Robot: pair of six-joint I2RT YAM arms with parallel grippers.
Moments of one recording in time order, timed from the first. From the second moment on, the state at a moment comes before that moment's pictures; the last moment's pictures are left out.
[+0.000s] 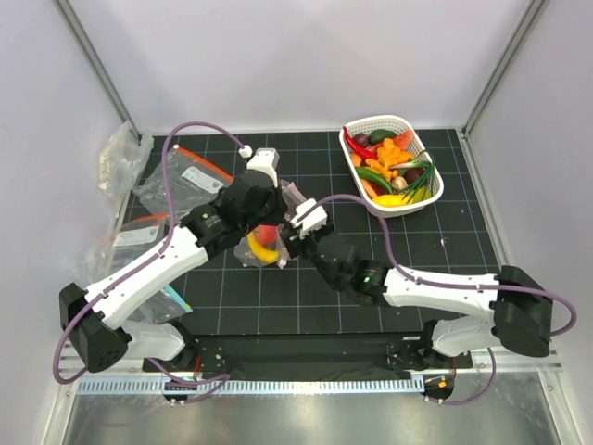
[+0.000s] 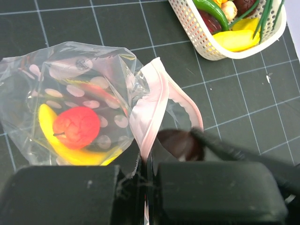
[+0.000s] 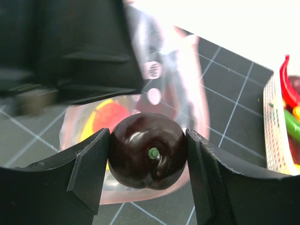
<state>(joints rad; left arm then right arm) -0.81 1.29 1.24 -0.49 -0.27 -0.52 1.13 1.29 0.78 0.38 0.63 -0.02</state>
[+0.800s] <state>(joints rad) -0.80 1.27 1.24 -0.52 -0.35 -0.51 1.14 1.41 0.86 0.37 0.56 -0.11</state>
